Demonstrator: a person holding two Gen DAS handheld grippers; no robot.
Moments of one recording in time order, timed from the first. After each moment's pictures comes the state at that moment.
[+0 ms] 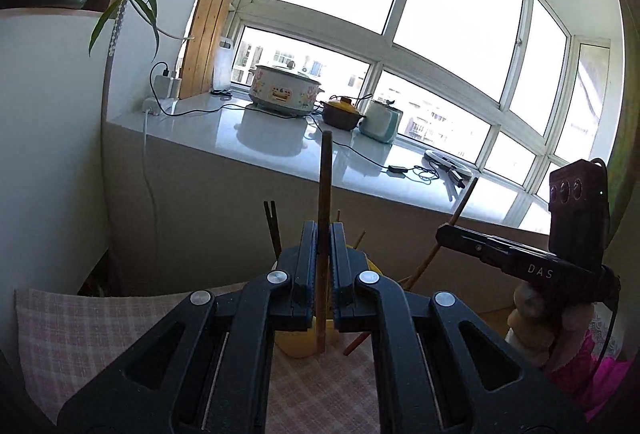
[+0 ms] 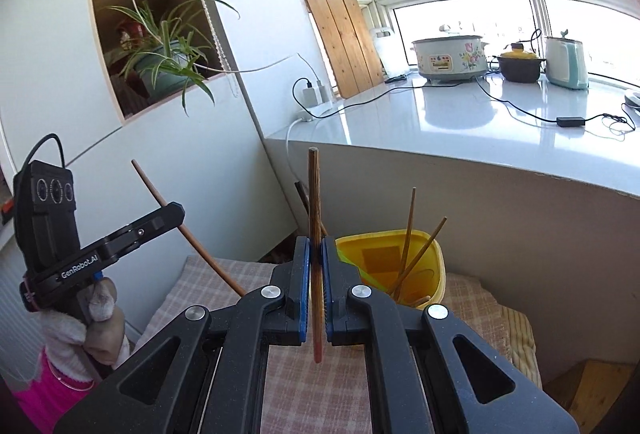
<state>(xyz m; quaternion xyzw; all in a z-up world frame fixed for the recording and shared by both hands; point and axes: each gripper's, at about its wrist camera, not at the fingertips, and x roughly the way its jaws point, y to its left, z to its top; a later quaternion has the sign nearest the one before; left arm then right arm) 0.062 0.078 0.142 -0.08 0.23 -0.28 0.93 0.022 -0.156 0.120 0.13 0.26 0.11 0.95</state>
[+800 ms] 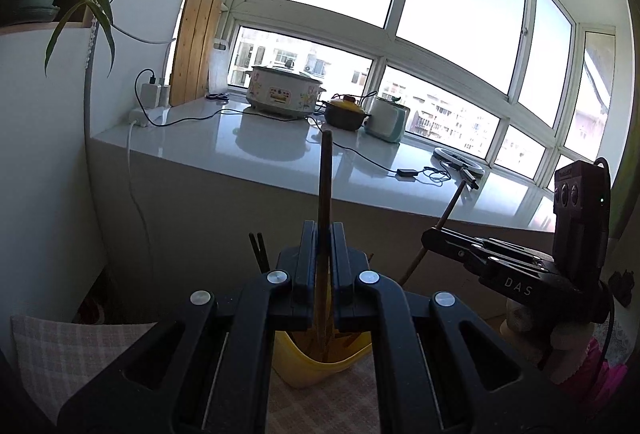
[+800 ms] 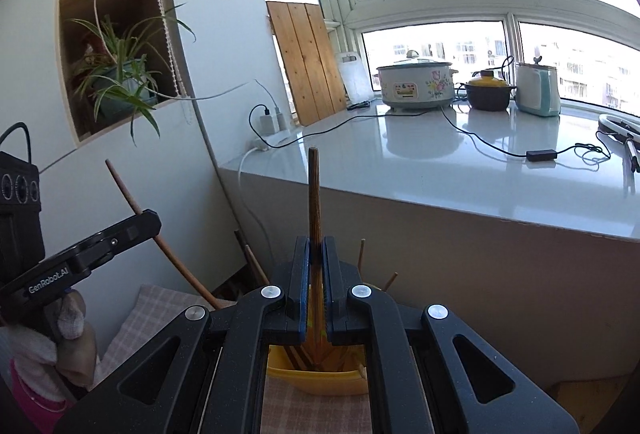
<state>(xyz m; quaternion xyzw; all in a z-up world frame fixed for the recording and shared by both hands) 0.103 0.041 0.136 -0.06 0.23 -0.27 0.93 0.061 -0.173 0.117 0.10 0.24 0.04 0.96</state>
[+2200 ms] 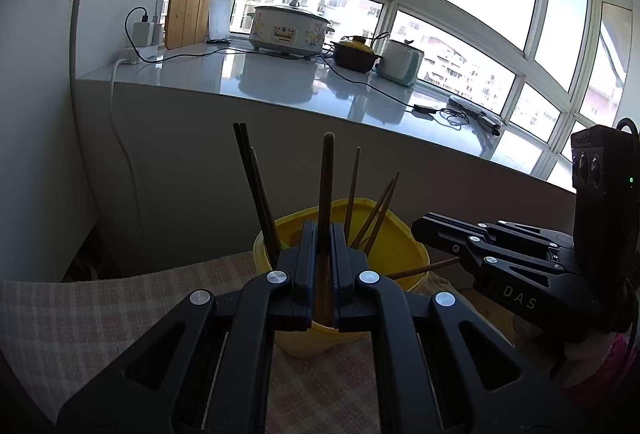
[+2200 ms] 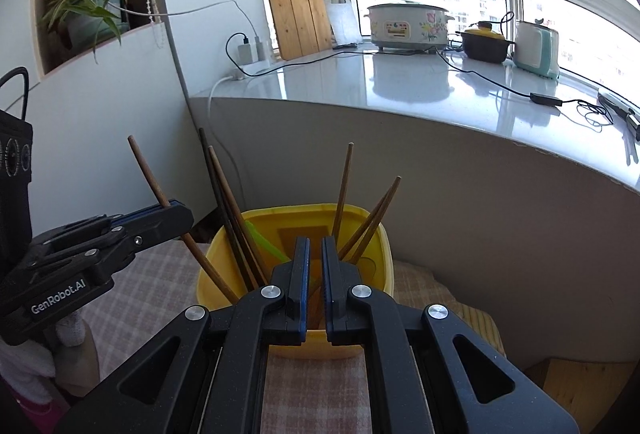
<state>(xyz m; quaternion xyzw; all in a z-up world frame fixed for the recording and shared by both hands) 0.114 0.012 0.061 -0.03 0.30 -0.26 0.92 0.075 -0.161 0.054 0.07 0.32 0.01 0.94</state>
